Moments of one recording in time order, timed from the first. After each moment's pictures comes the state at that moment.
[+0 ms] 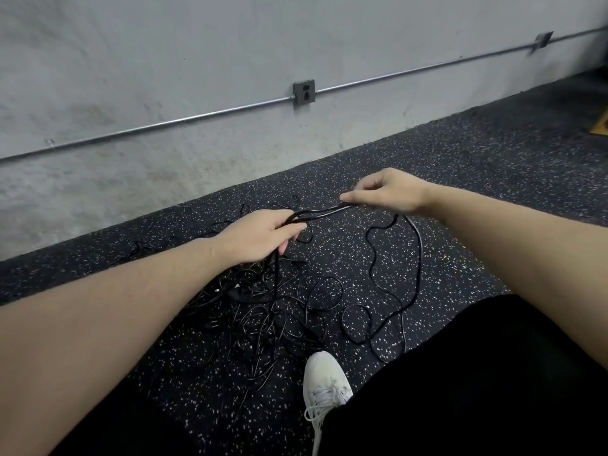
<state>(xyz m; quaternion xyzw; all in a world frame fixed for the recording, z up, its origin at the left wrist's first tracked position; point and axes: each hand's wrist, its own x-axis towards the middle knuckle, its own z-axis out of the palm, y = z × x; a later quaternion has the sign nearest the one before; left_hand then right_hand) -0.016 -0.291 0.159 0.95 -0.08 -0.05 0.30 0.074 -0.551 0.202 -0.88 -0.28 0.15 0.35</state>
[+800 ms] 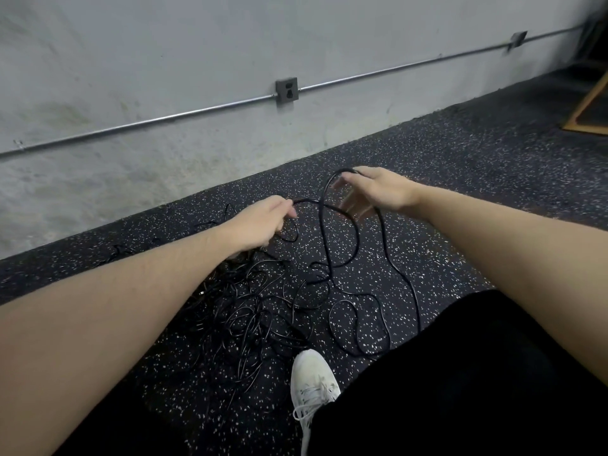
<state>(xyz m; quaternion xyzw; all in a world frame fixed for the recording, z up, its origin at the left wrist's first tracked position) 0.010 -0.319 0.156 0.92 0.00 -0.08 0.39 0.073 -0.560 0.195 -0.86 -0.20 0.18 0.43</state>
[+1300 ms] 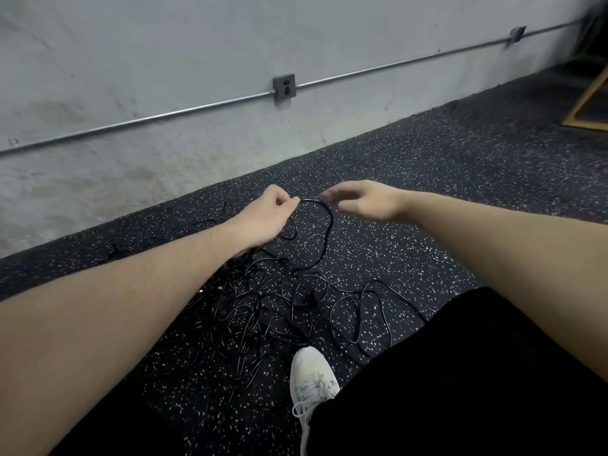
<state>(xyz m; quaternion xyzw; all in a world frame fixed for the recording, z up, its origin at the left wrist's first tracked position) 0.015 -0.329 0.154 0.92 0.02 -0.06 0.38 0.067 -0.555 0.185 -0.90 -0.26 0.20 0.28</state>
